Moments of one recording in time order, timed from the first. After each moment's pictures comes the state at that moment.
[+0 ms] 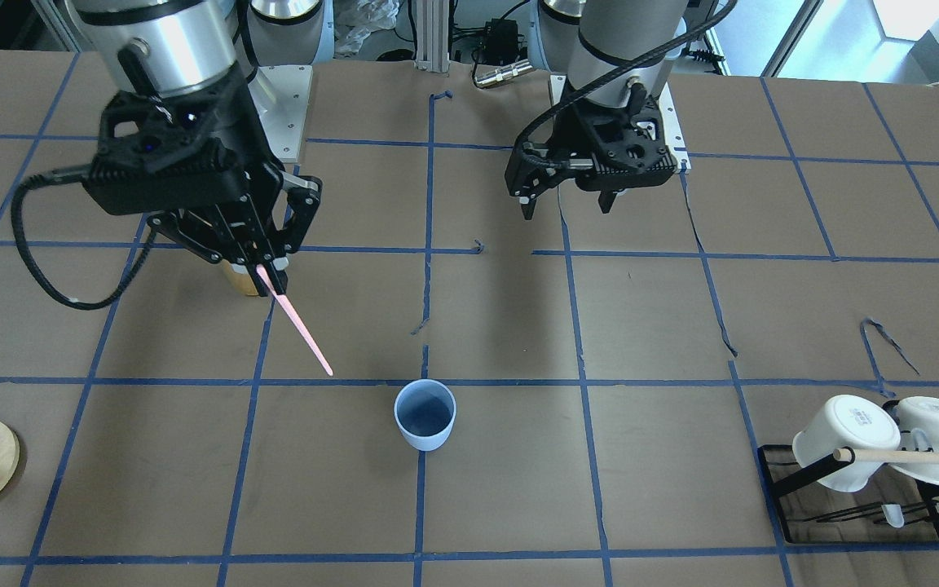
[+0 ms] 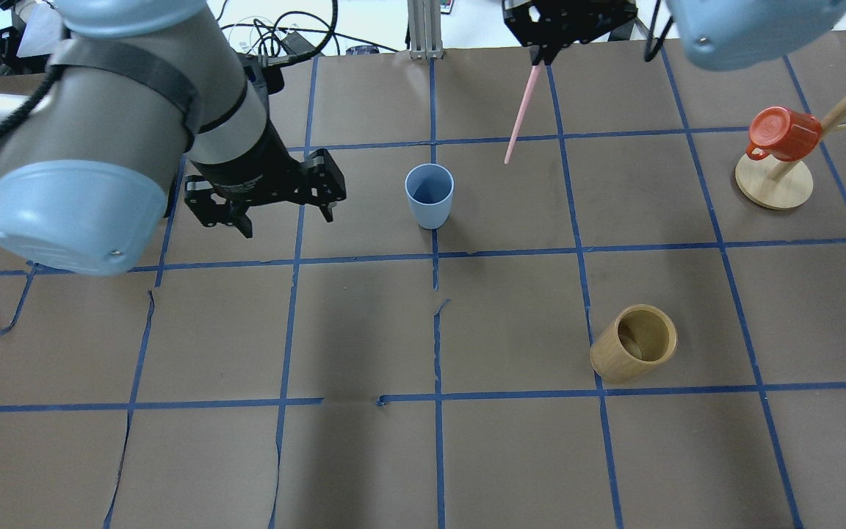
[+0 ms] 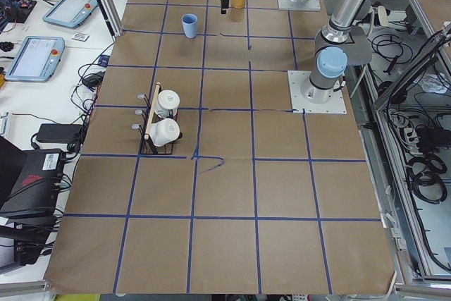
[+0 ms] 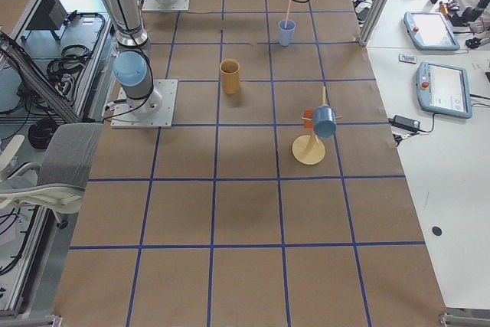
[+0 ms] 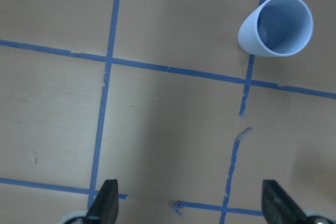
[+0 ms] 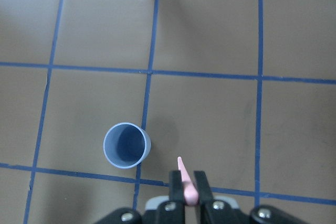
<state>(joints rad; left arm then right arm) -1.70 -1.53 -1.68 -1.47 1.55 -0.28 1.74 -1.39 1.37 -1.91 -1.48 0.10</state>
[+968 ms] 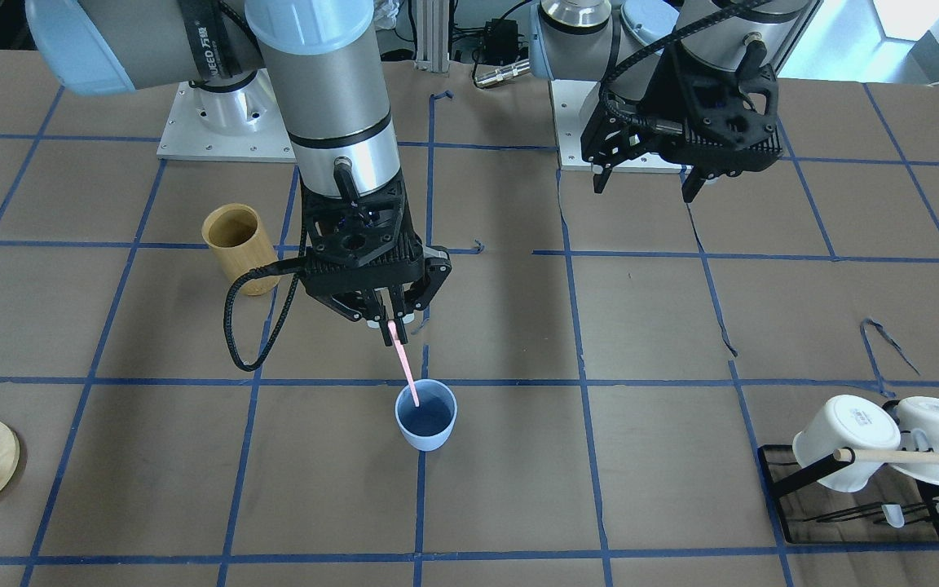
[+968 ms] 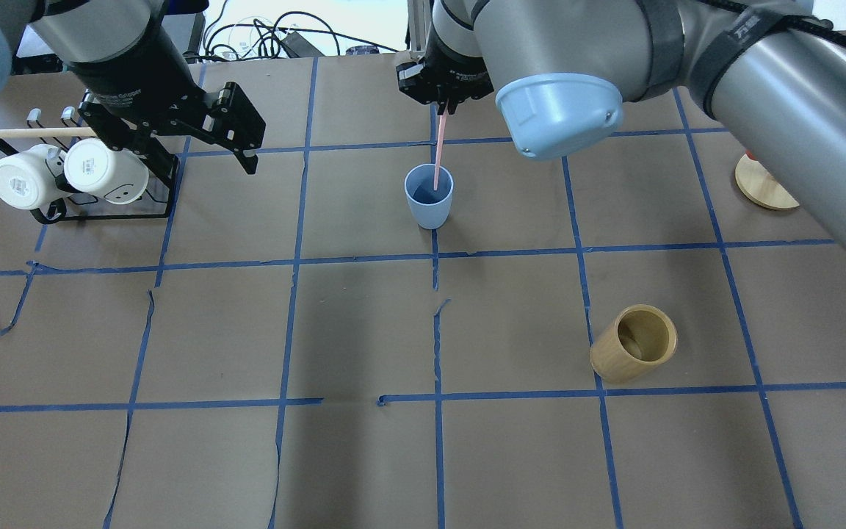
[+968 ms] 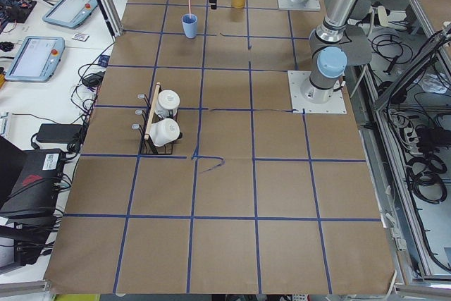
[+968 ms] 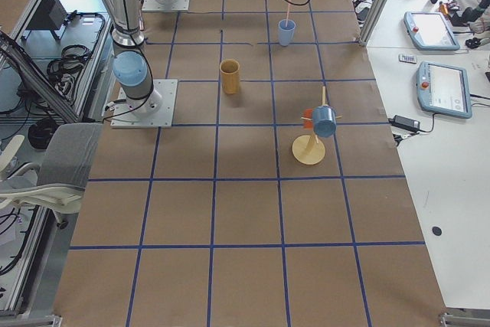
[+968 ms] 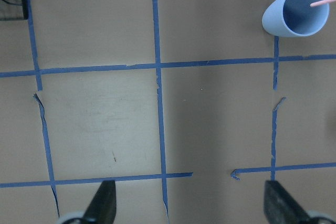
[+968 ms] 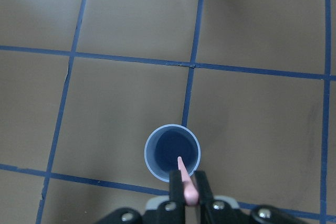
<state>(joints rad) -1.60 -1.58 -1.47 -1.66 1.54 0.03 1.88 -1.30 1.46 -2.07 -1.53 0.19</state>
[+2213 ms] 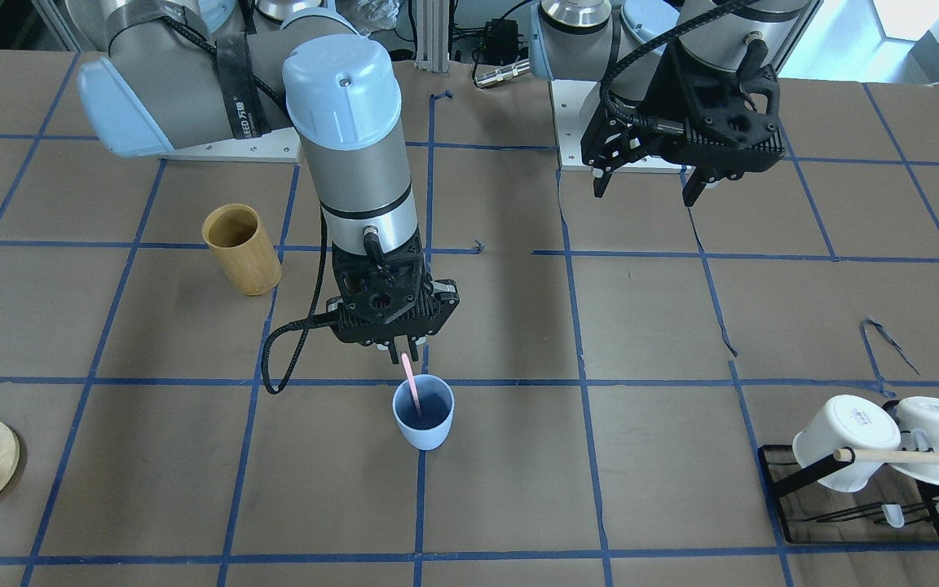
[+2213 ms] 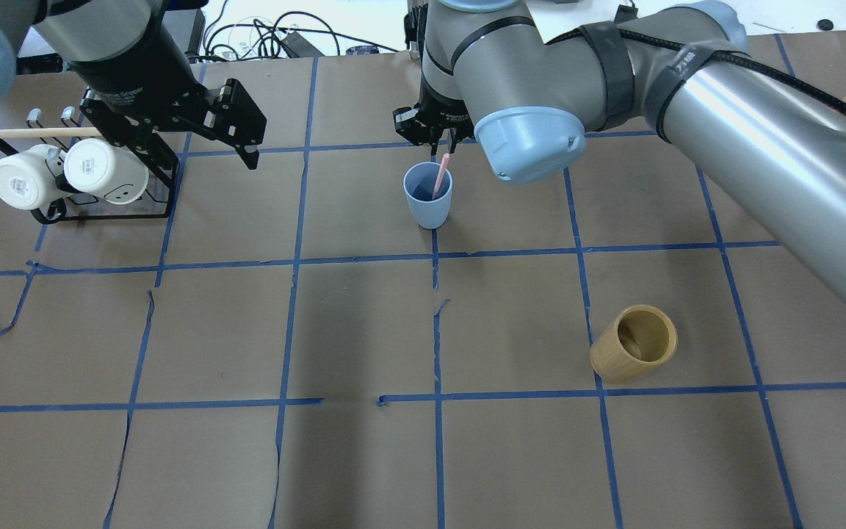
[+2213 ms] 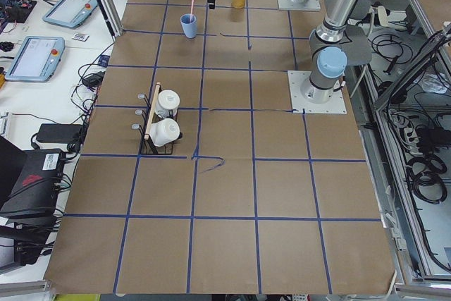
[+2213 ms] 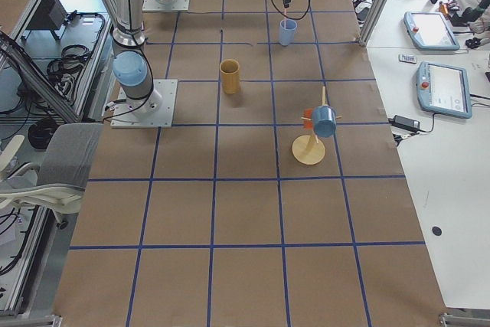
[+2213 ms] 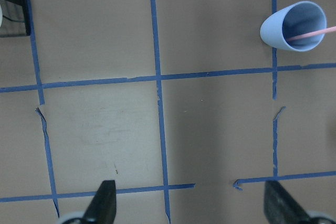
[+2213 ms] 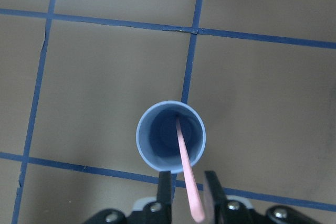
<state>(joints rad) -1.60 -1.57 -1.48 -1.64 1.54 0.03 1.89 -1.23 1.48 -2.08 -1.54 0.19</state>
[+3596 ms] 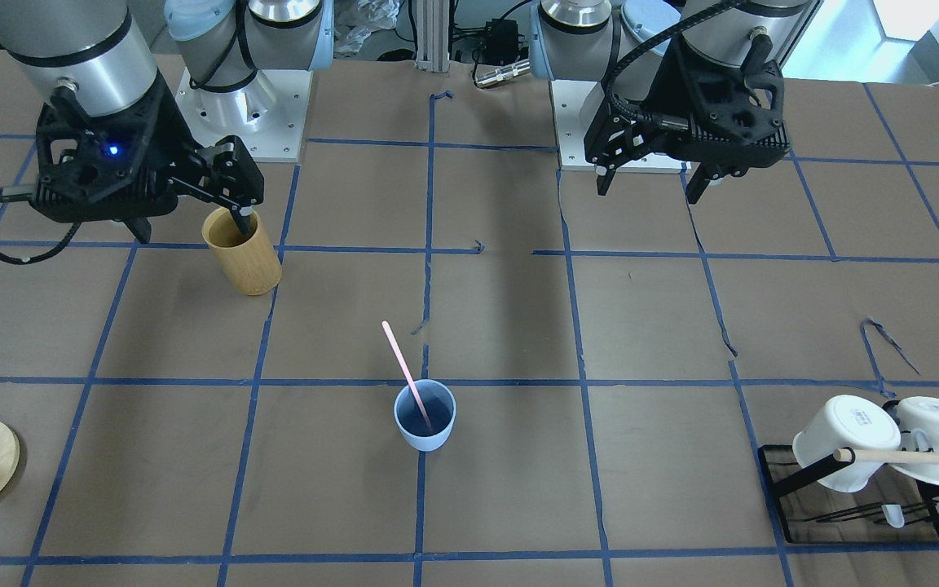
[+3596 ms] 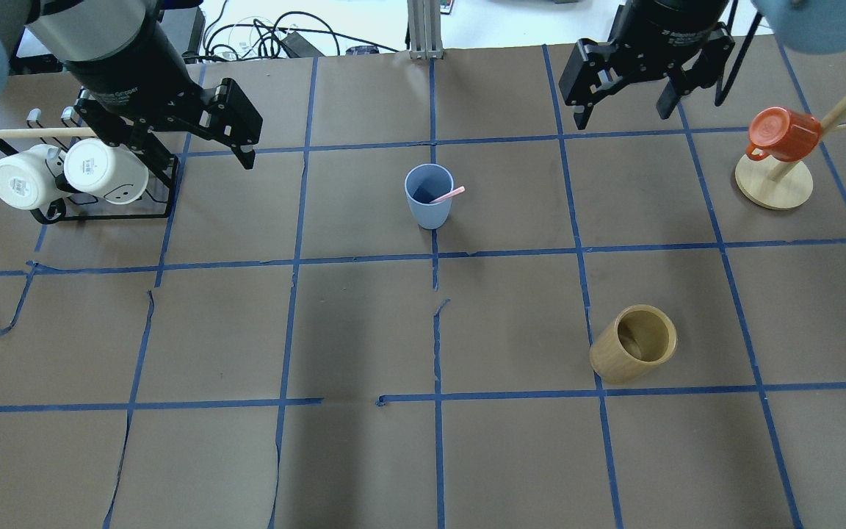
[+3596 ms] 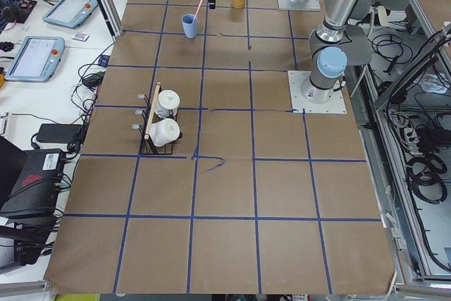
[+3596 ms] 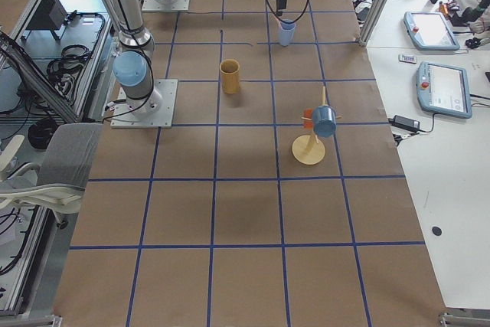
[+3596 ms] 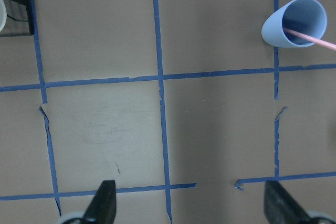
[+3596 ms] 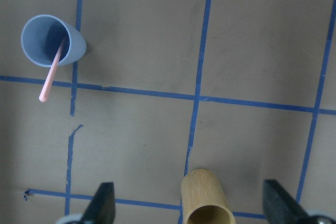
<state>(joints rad) -1.60 -1.57 -1.48 -1.64 1.54 0.03 1.60 -1.49 1.42 -1.51 -1.54 -0.08</state>
